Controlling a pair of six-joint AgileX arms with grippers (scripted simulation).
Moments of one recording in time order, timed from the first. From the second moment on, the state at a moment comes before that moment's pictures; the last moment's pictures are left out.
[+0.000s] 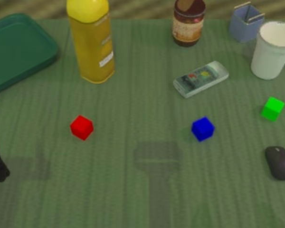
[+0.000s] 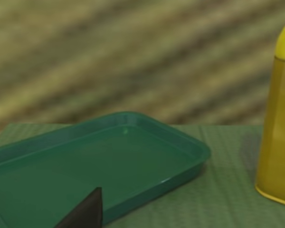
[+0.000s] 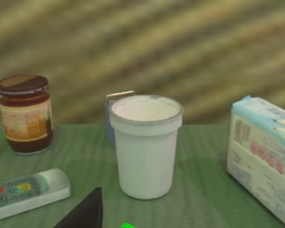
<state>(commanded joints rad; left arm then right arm) 0.00 0.00 0.00 0.00 0.00 0.00 0.00 0.00 0.00 0.00 0.00 0.00</state>
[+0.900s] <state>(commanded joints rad) -0.16 0.91 0.72 -0.49 0.00 0.10 0.00 0.00 0.00 0.00 0.00 0.00</state>
